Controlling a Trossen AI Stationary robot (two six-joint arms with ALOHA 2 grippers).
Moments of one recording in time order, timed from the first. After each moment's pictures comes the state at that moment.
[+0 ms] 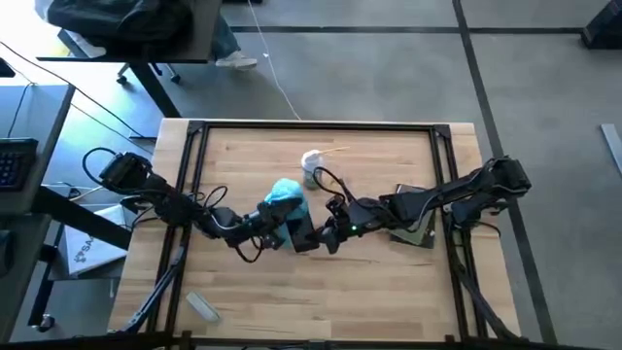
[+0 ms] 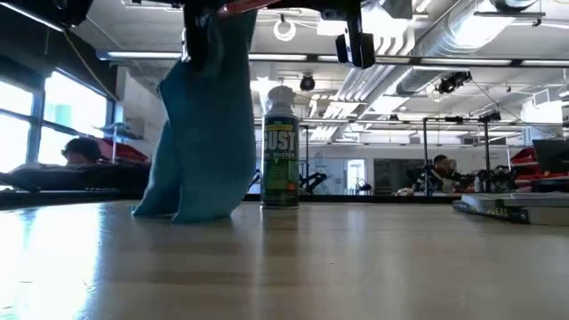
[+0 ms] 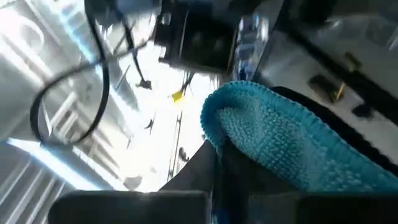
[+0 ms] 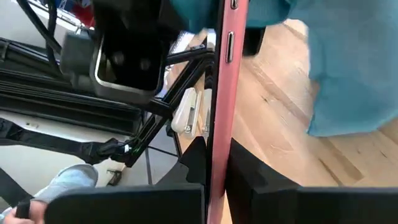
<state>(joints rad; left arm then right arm) -0.38 1.52 0.63 1.18 -0.90 1.97 0.25 1.60 1.08 0.12 0.04 1.02</state>
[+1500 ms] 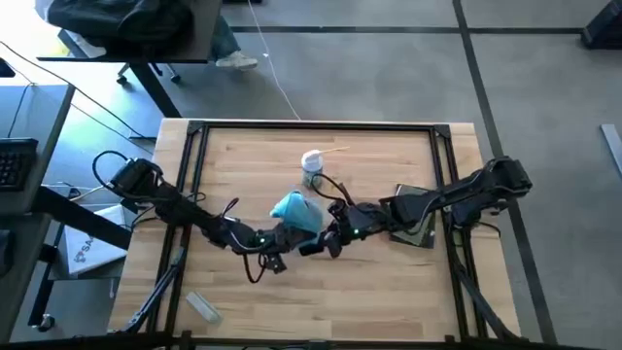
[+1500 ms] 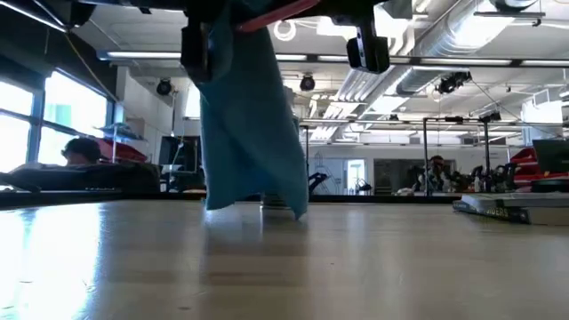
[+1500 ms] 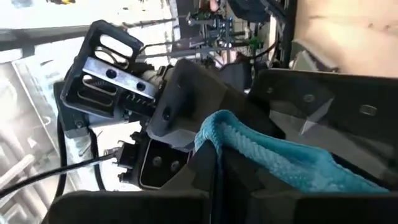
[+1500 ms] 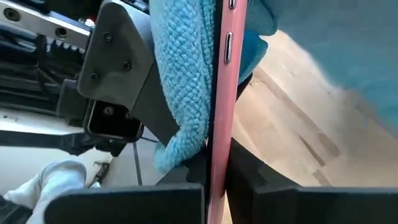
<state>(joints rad) -0.42 1.65 0.72 0.98 -0.58 1.68 0.25 1.60 1.08 0.05 0.07 1.03</state>
